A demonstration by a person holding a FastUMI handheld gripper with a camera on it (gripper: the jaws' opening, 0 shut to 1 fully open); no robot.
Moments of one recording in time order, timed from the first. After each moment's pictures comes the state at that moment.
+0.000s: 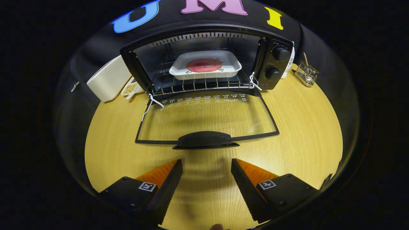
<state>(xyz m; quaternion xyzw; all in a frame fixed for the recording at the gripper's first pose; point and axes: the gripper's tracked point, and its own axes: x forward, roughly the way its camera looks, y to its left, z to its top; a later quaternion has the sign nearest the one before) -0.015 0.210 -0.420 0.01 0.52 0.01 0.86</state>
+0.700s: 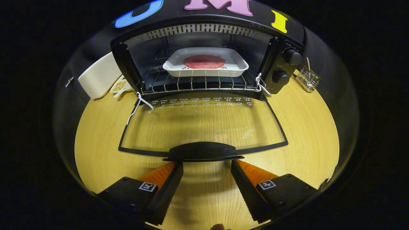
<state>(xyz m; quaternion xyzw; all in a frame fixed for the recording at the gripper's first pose) 0.007 0.204 -0.435 -0.03 0.51 -0.01 0.86</state>
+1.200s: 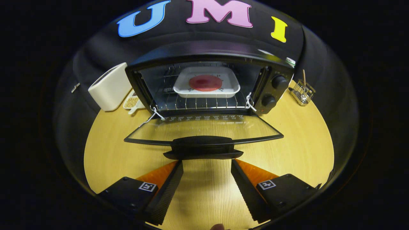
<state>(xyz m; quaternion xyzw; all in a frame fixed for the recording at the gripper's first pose) 0.009 0.207 -0.373 -0.02 0.45 0.01 0.89</state>
